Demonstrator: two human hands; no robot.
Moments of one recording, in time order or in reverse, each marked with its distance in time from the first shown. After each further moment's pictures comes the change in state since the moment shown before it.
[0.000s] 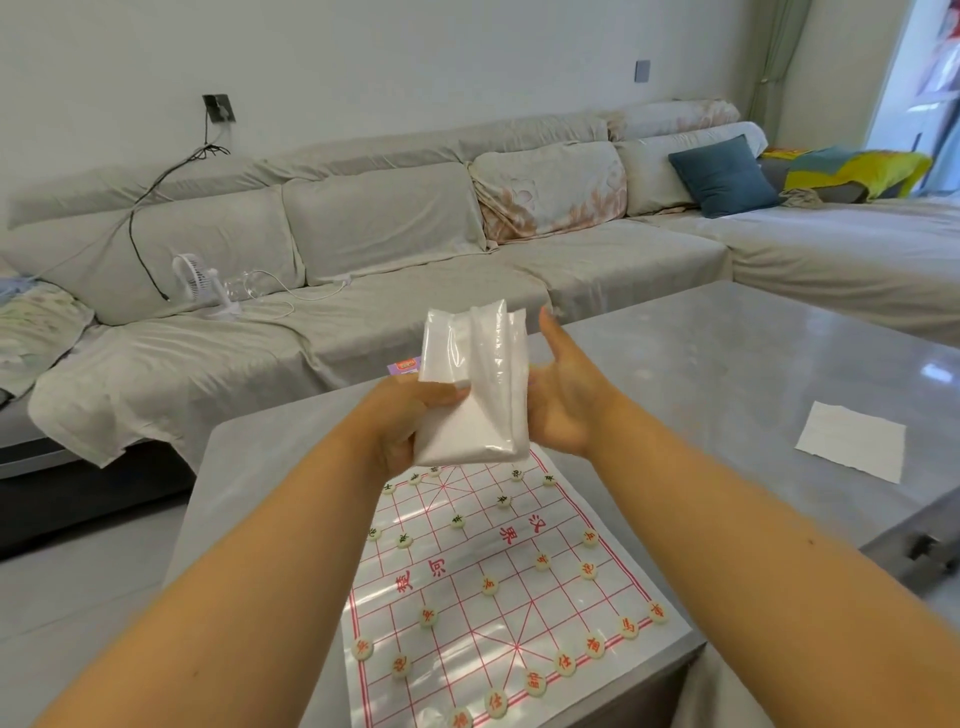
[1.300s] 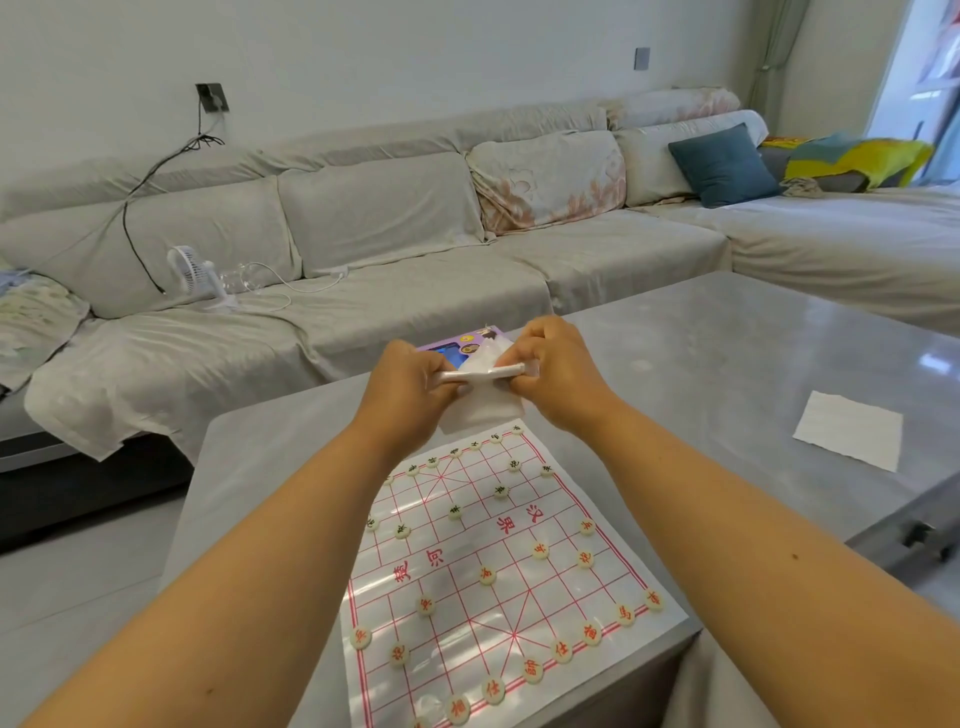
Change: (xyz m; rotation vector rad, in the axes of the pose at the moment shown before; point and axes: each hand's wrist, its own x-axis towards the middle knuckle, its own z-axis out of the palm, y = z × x) left_hand 0.012 -0.008 0.000 0.983 0.261 0.623; right_hand -0.001 0.002 -0.004 -1.306 0.422 -0.700
